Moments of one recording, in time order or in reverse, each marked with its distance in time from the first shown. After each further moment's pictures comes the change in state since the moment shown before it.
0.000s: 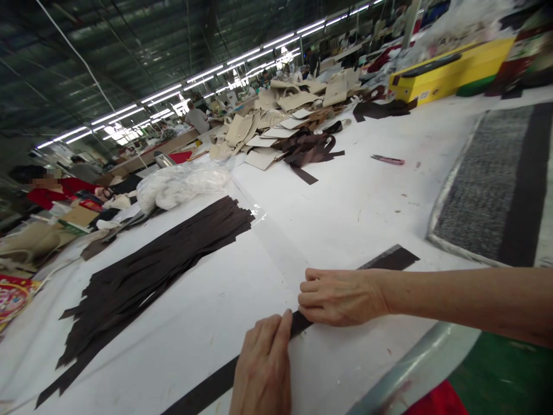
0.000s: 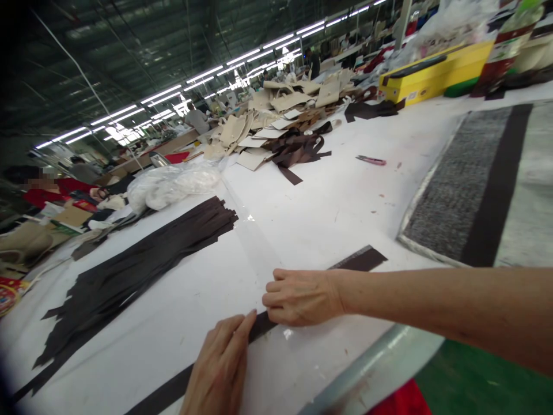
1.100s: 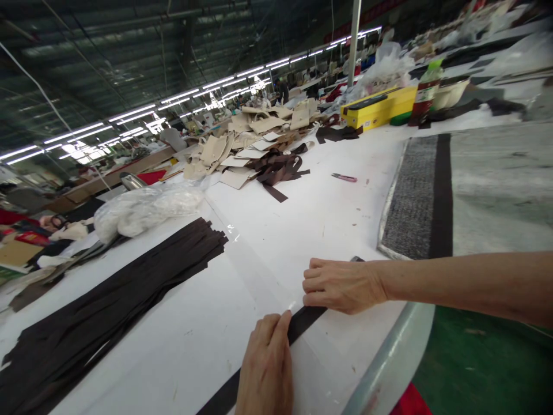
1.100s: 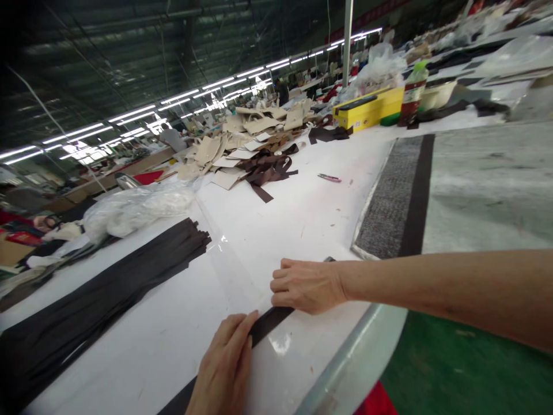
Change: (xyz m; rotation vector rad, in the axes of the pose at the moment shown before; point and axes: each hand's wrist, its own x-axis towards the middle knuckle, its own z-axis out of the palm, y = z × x) left_hand 0.052 0.024 0.032 -0.245 -0.031 -0.031; right_hand -0.072 0.013 -0.020 0.107 -0.080 0.243
